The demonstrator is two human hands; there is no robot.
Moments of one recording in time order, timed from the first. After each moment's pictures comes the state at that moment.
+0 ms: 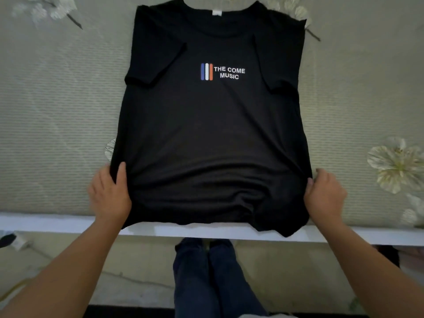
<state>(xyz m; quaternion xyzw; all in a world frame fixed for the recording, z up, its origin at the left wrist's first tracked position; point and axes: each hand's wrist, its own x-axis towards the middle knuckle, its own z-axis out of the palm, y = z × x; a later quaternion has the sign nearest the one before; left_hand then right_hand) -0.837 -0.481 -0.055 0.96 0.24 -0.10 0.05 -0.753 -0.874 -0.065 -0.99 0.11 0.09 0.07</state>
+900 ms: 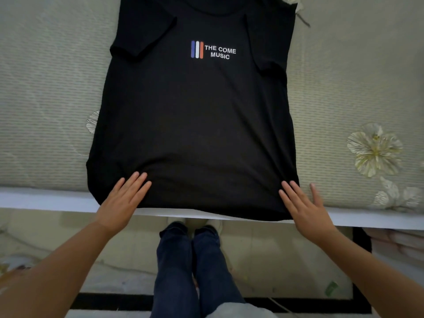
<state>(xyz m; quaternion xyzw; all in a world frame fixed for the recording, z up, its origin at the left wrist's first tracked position) -0.904 -0.510 -0.078 0.99 -0.15 -0.04 -0.03 -0.830 -0.942 -0.077 -0.92 -0.39 -0.01 -0.11</state>
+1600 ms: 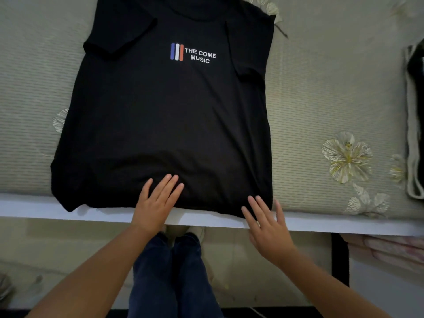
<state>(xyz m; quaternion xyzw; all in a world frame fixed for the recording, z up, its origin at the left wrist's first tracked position) -0.879 -0.627 -0.089 0.99 -0.11 -0.09 0.02 -0.860 -0.907 -0.058 -0.92 -0.35 0.07 -0.12</state>
